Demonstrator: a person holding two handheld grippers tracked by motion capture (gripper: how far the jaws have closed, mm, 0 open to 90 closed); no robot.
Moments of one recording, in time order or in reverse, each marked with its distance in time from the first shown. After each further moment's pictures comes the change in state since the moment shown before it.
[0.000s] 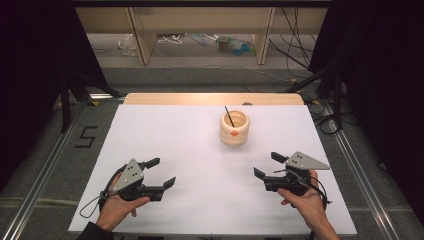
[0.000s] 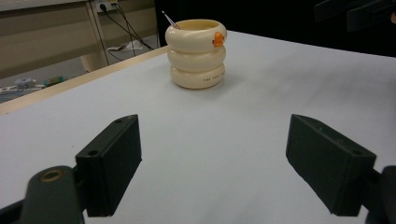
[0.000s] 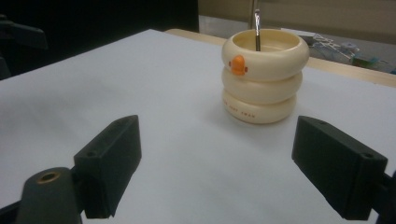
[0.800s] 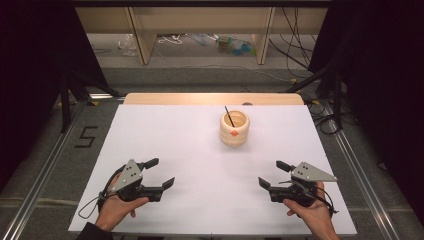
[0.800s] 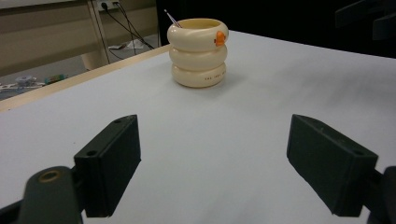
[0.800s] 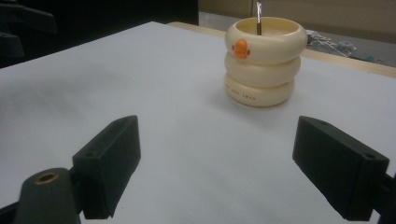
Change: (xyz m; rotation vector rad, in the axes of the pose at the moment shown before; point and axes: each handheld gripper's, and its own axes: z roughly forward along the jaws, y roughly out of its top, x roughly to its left) left arm 0.000 -0.001 -0.001 0.004 0.001 -0.007; right arm 0.005 -0.015 -0.020 0.014 -0.017 -0.037
